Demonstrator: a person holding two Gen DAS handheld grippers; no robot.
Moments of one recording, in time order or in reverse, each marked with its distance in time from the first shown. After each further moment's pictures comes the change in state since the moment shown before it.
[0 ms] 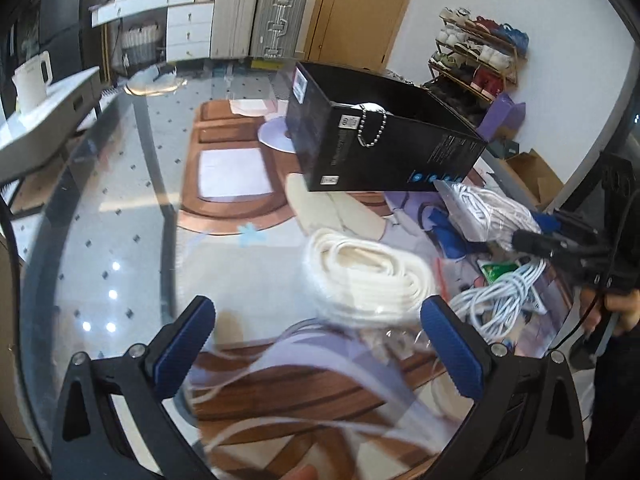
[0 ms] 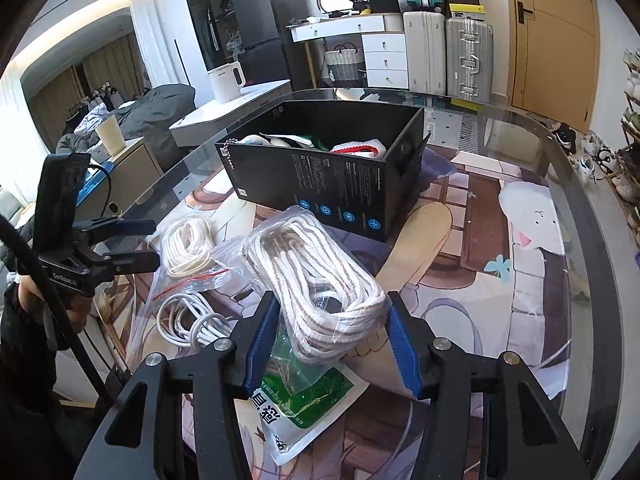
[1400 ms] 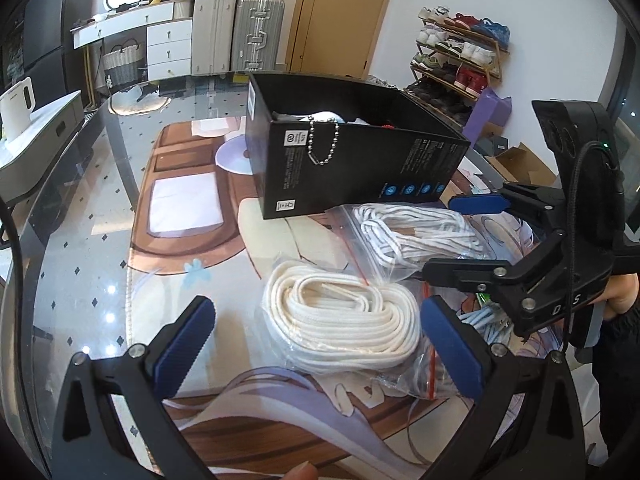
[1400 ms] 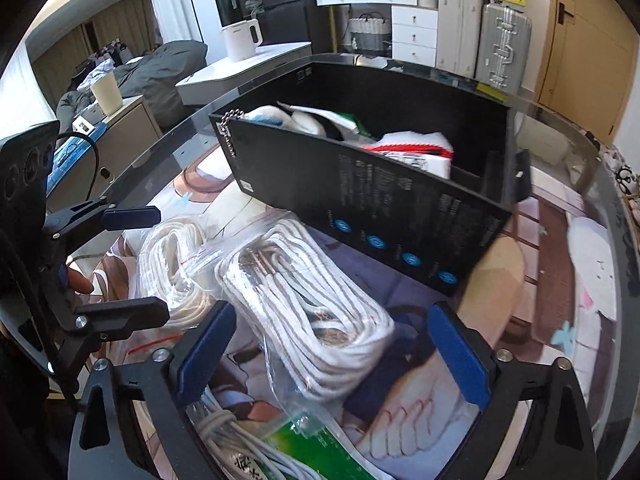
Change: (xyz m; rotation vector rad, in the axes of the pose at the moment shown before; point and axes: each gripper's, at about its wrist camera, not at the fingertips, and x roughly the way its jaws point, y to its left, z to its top) left arm 0.017 -0.028 0.008 0.076 -0.040 -0.022; right arm 0.081 0.032 0.045 -0.106 0.146 0.015
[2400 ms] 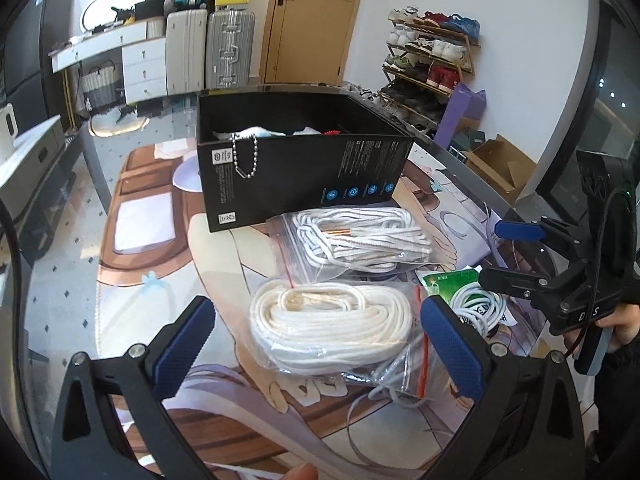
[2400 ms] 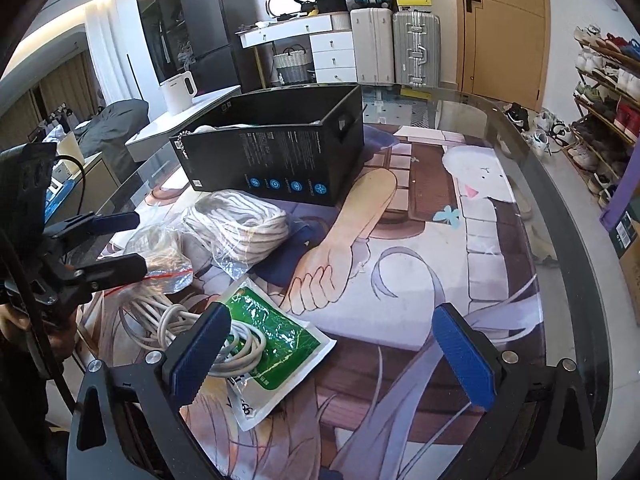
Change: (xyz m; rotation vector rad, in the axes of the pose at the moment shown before) left arm -0.005 -0.036 -0.002 0.072 -0.032 -0.056; right arm -0.081 -0.028 -0.088 0.225 -0.145 -0.157
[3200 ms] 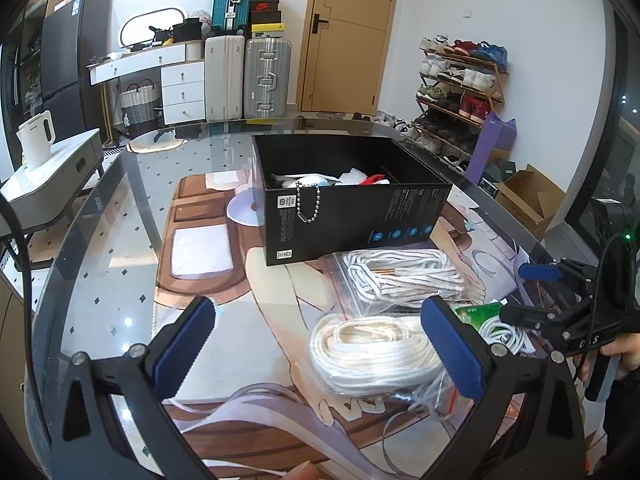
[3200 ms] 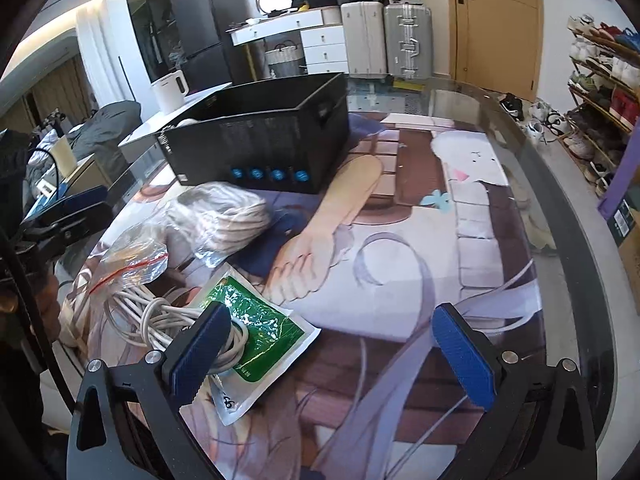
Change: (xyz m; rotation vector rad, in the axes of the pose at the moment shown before) left arm -0.023 0.014 0.008 -0.035 -0.119 0.135; right arm 0.006 -0.010 -0.006 0.025 0.023 -0.008
